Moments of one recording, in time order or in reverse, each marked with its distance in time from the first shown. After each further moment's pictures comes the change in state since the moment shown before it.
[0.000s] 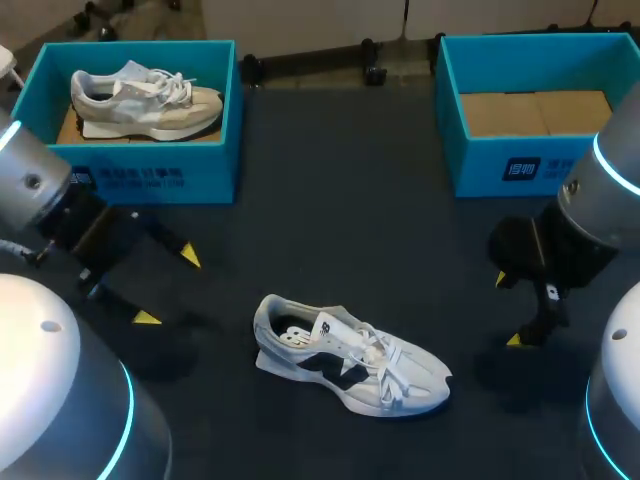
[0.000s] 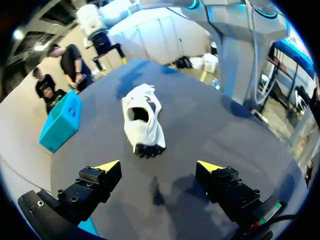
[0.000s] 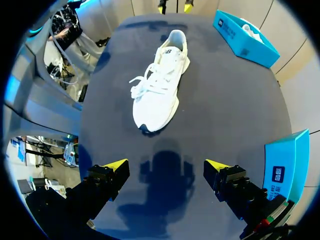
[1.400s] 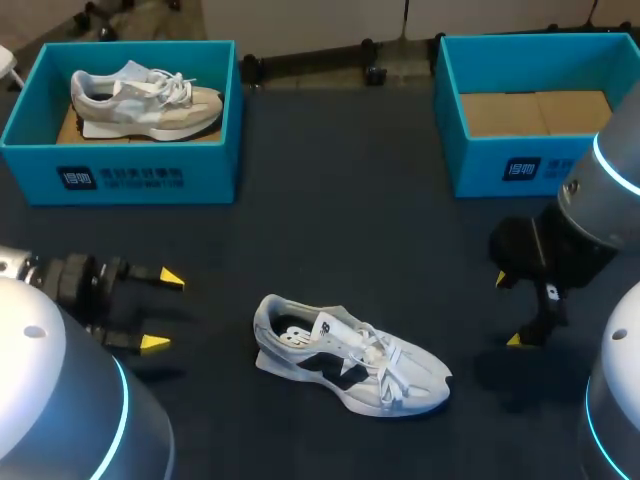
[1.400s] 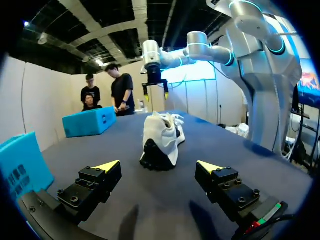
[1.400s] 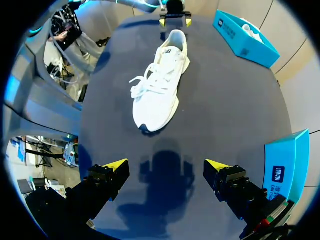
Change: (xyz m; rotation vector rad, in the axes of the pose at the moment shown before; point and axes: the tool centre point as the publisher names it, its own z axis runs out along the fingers) left arm 0.019 0.046 0.046 0.564 -0.265 -0.360; right arm 0.000 0.000 0.000 0.000 0.000 0.000
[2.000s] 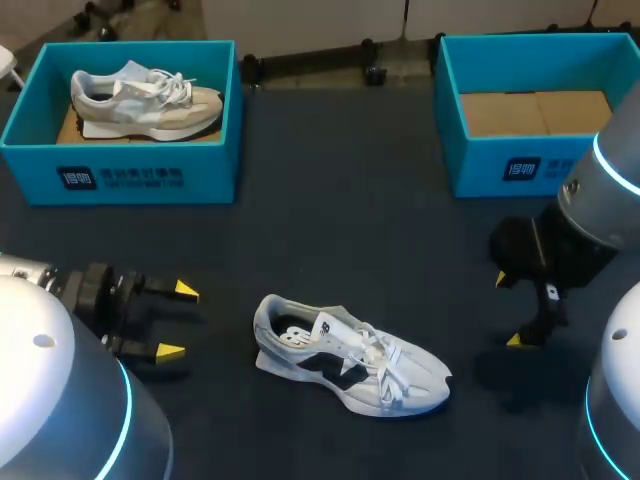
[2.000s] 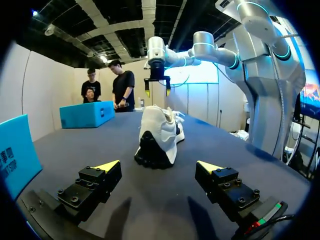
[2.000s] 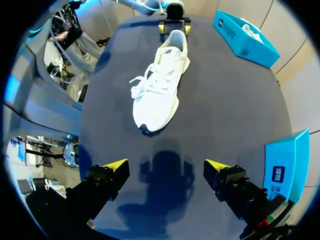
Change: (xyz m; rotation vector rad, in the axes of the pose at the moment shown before) left arm 0.002 0.013 0.022 -0.007 0.040 -0.076; right arm 0.000 0.000 0.000 0.000 0.000 0.000
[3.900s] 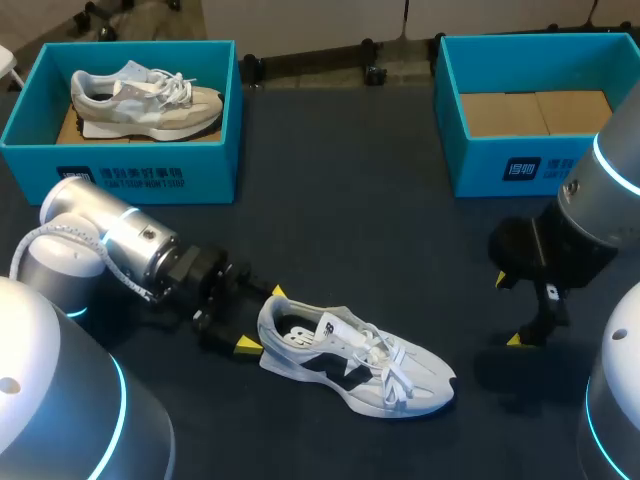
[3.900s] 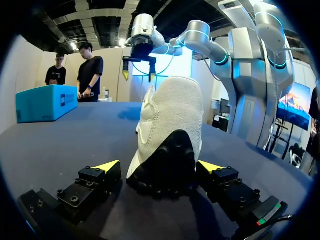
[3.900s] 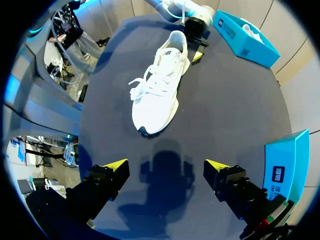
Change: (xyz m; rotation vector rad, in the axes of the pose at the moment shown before) left arm -0.024 0.009 0.120 -0.061 0.352 -0.020; right arm 0.000 0.000 0.000 0.000 0.000 0.000
